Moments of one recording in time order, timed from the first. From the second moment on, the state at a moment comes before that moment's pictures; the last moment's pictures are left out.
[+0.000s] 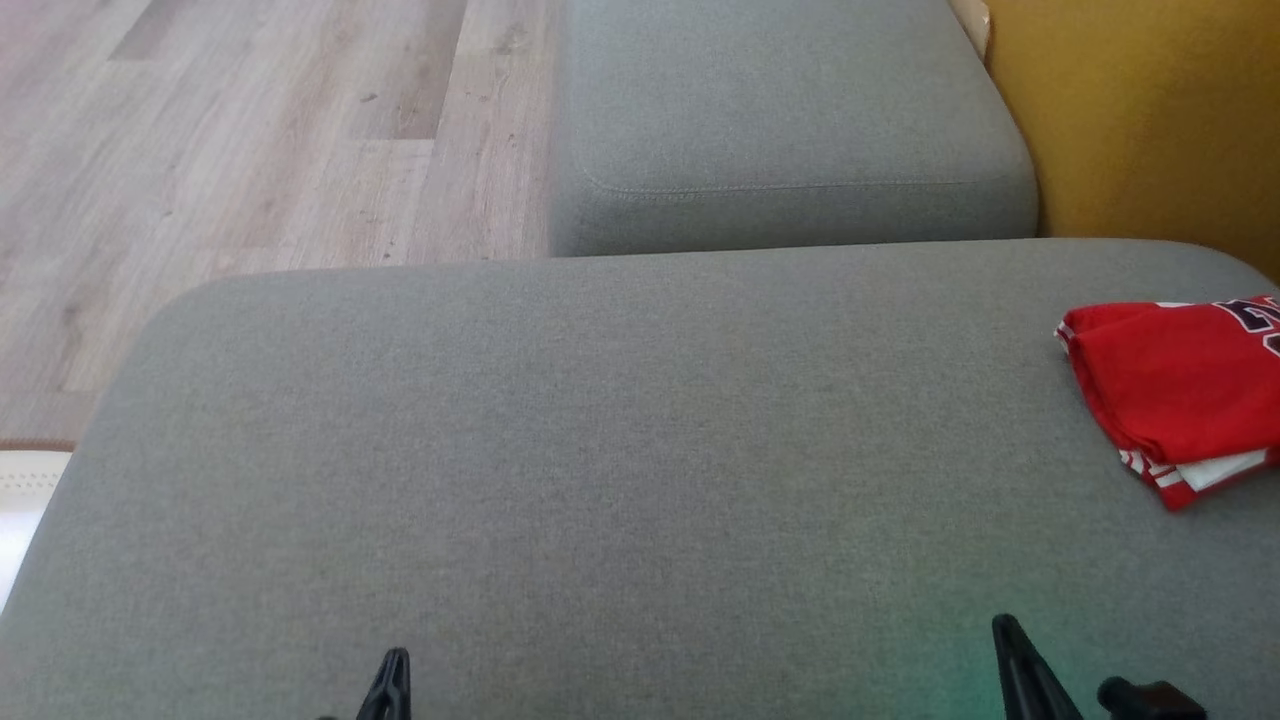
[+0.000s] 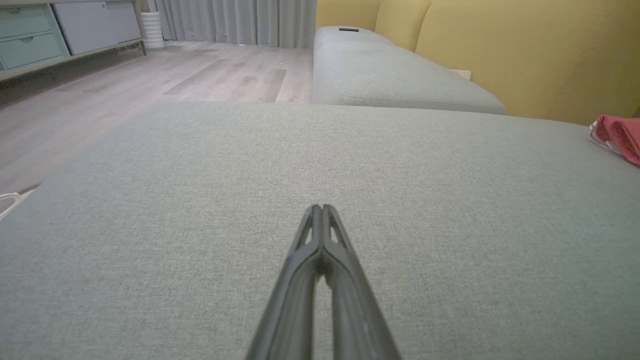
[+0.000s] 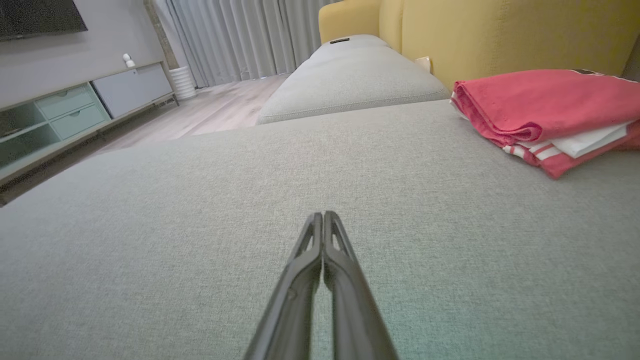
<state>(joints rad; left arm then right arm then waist) 0.34 0.06 -0.21 0.13 -0.13 0.10 -0.24 0.24 -0.07 0.06 0.33 0.19 0.13 -0.24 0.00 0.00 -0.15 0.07</state>
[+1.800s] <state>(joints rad) 0.17 0.07 -0.12 0.19 -0.81 0.00 -0.11 0.13 -0.06 -0.02 0.31 0.81 0.13 -0.08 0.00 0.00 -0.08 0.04</state>
